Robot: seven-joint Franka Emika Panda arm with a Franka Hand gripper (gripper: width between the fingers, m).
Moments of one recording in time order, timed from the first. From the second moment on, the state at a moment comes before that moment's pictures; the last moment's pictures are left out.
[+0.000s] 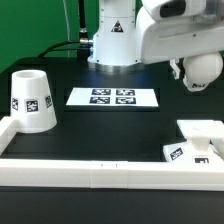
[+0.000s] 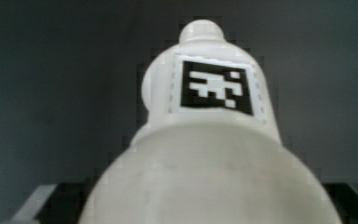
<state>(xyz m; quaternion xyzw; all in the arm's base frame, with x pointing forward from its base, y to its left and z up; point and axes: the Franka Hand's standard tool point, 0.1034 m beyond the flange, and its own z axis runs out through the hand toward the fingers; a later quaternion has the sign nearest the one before) 0.557 0.103 0.118 -0.99 -0.05 0.14 0.07</state>
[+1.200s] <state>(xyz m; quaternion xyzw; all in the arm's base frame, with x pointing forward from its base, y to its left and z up) 0.599 0.078 0.148 -0.99 -0.06 -0.11 0.05</state>
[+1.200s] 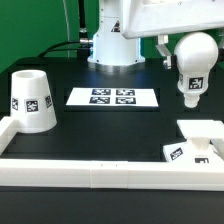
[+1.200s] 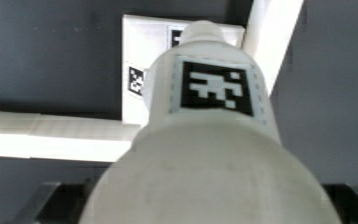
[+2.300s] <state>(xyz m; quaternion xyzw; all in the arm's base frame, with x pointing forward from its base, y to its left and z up) 0.630 0.066 0.155 -0.96 -0.16 -0.25 0.01</state>
